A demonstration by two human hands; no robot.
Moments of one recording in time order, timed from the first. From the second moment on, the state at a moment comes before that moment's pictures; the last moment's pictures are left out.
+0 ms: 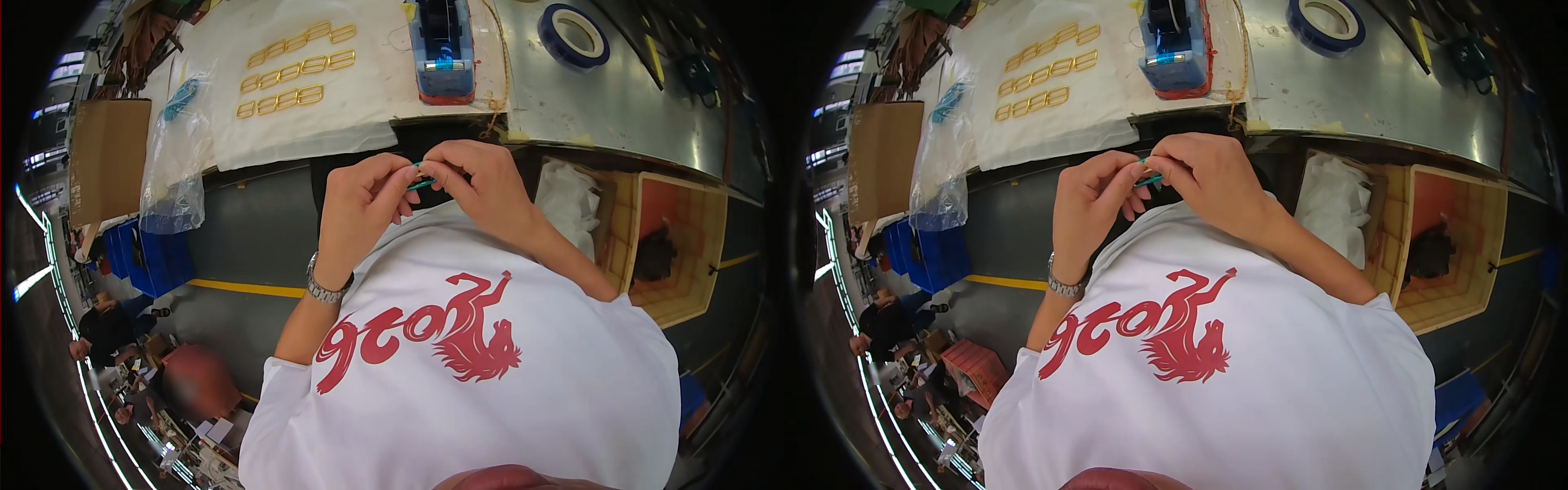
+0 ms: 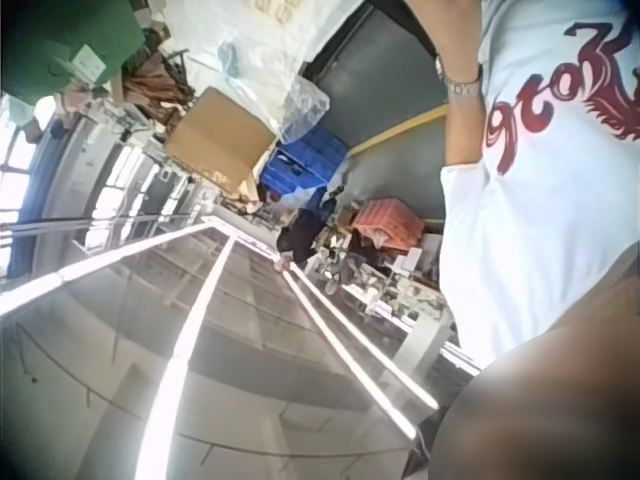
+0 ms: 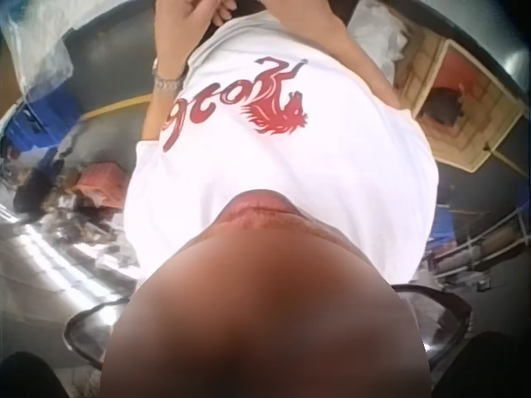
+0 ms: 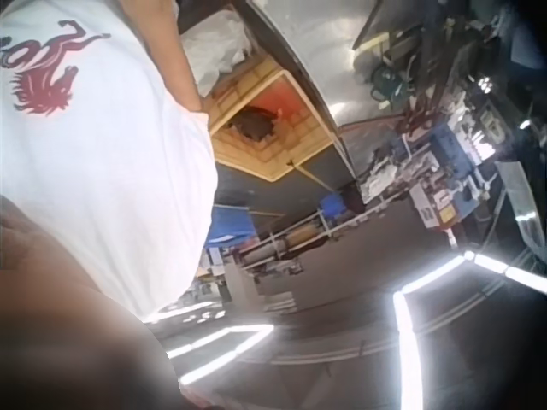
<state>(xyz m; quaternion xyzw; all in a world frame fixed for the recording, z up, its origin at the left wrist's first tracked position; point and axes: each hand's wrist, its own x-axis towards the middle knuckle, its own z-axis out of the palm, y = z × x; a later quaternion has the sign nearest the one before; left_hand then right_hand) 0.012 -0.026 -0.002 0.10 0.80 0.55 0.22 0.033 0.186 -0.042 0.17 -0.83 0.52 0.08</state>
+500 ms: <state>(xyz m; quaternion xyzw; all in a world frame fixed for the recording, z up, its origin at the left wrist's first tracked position) 0.016 -0.021 -0.010 0.23 0.88 0.42 0.02 0.025 0.186 -0.041 0.00 -0.69 0.71 -0.14</state>
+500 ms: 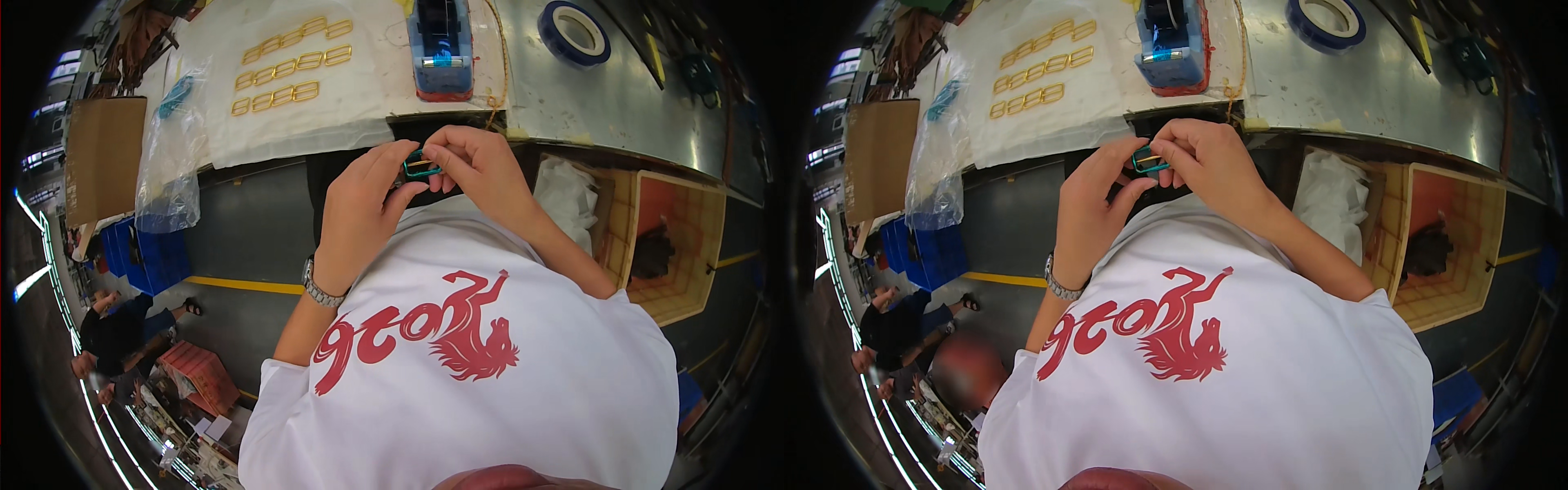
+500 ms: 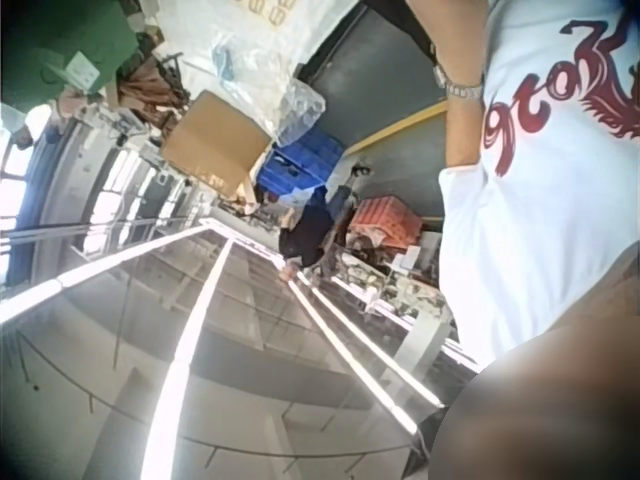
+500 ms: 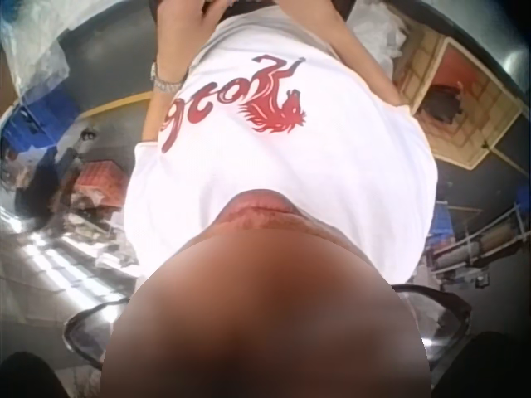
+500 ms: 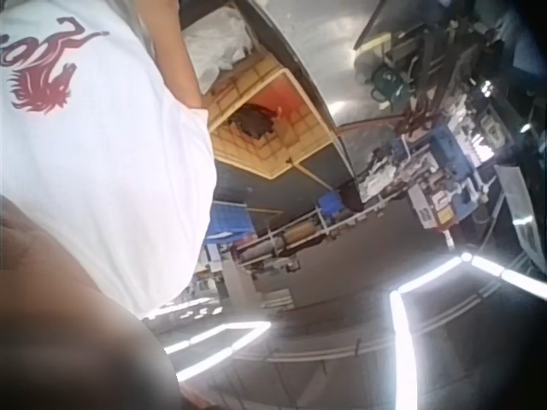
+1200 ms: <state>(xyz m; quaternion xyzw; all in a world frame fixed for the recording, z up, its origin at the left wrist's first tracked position) -0.087 -0.052 -0.022 0.30 0.90 0.27 -0.18 0.015 0.191 -0.037 0.01 -0.64 0.74 -0.20</state>
